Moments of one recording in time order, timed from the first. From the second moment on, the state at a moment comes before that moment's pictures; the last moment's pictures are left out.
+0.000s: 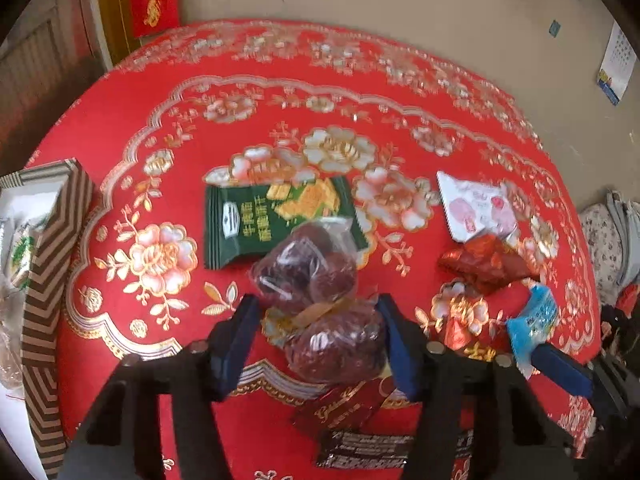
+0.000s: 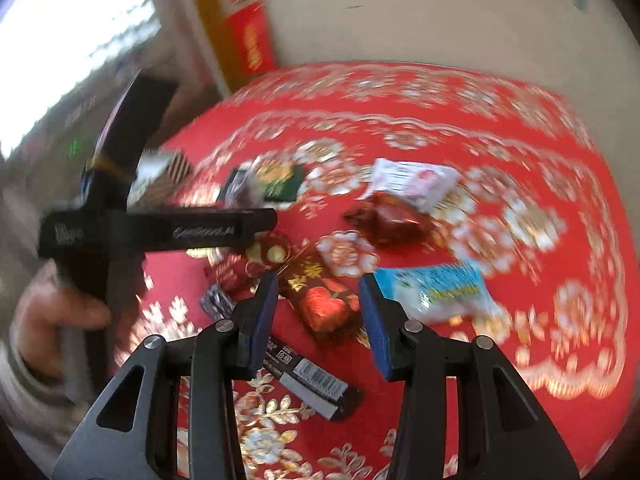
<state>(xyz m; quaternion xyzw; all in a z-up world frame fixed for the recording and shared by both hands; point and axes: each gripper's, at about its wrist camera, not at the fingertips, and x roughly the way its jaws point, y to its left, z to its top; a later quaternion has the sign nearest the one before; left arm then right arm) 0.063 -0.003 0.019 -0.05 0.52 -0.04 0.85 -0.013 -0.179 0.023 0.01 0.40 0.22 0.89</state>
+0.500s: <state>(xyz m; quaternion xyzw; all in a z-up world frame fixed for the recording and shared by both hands) 0.064 -0.004 0.018 -0.03 0.52 -0.05 0.85 0.012 -0.154 0.002 -0.08 0.42 0.26 0.86</state>
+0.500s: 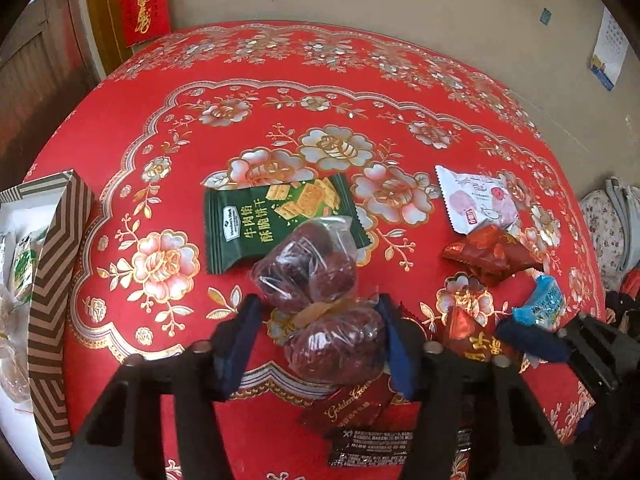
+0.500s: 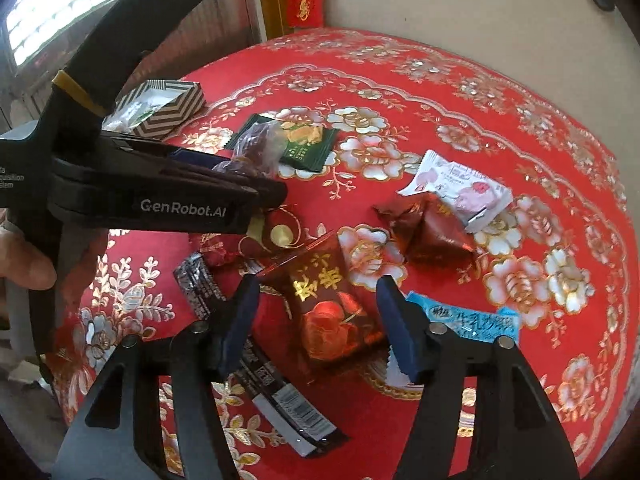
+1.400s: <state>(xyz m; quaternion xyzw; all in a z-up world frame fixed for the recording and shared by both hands) 0.017 0.045 0.047 -0.03 0.48 -0.04 0.88 -0.005 -0.138 0.018 -0.03 0.43 0.24 0.87</state>
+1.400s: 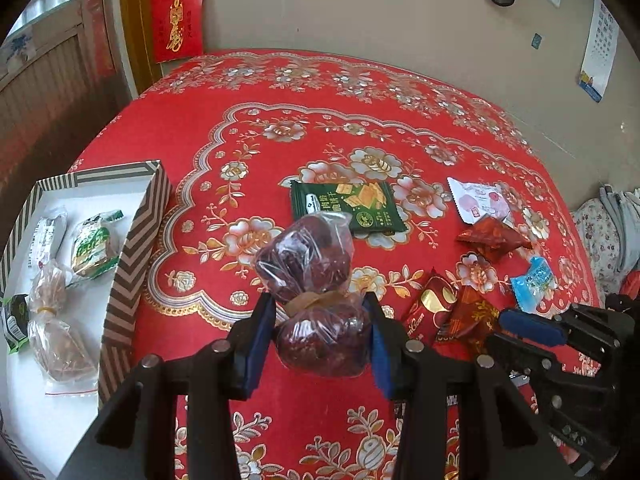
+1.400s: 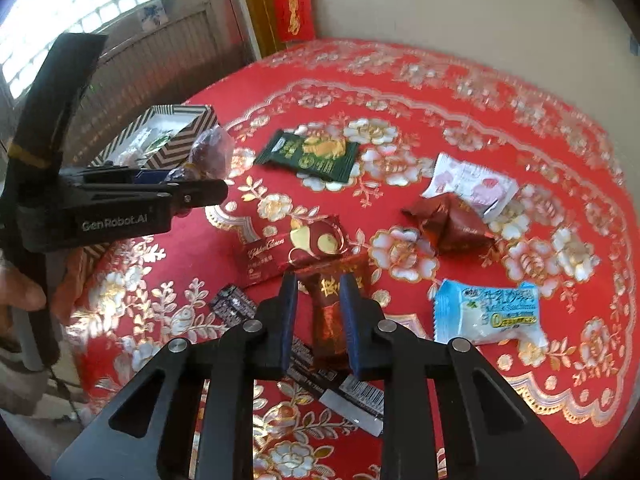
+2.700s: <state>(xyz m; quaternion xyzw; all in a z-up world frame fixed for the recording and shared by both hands) -0.026 0.150 0.086 -0.04 0.43 0.04 0.90 -0.016 -0.020 0.051 -0.04 0.38 0.31 0.87</state>
